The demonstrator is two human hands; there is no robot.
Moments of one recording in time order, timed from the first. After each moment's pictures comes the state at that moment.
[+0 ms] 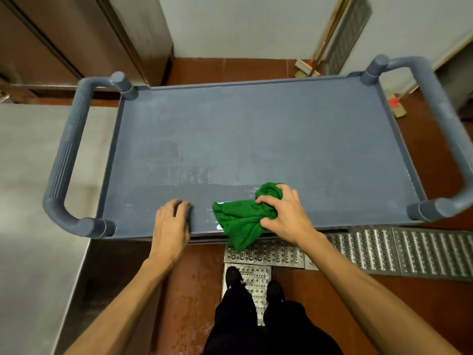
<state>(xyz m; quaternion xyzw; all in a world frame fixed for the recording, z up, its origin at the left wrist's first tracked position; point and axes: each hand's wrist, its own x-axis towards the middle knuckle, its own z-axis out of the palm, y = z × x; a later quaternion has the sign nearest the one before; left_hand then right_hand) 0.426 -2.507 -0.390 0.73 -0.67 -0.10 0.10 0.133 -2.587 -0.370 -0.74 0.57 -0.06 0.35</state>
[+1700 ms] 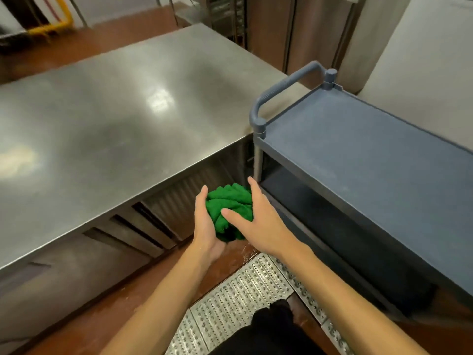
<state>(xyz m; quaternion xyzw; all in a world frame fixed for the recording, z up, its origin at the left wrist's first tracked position) 0.275 -2.179 -0.254 0.46 0.17 -0.36 0.79 0.208 -2.289 -0.248 -0.82 0.19 0.01 0.54</state>
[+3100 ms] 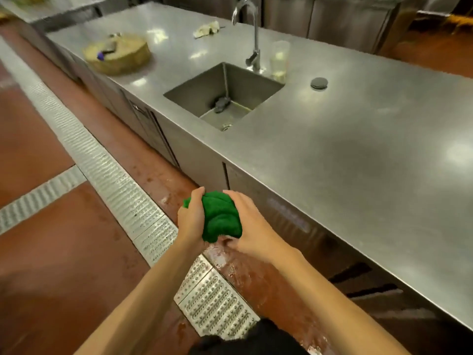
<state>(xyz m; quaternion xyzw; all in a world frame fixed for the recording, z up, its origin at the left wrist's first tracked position) 0.295 -1.531 -0.247 0.40 0.56 0.25 0.68 0.395 -1.638 -0.267 -0.72 -0.51 0.31 0.37</state>
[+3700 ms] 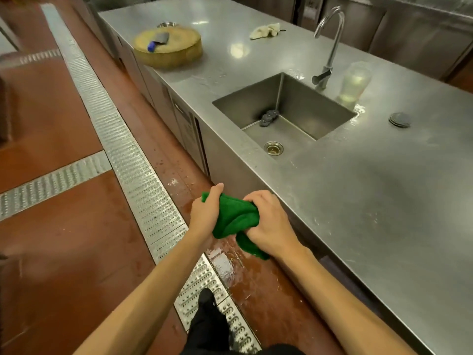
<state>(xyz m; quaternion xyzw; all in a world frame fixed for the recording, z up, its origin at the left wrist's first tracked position) 0.305 -1.292 -0.254 0.42 0.58 0.25 0.65 0.429 -1.383 -0.282 -0.74 -0.56 0.16 0.32</state>
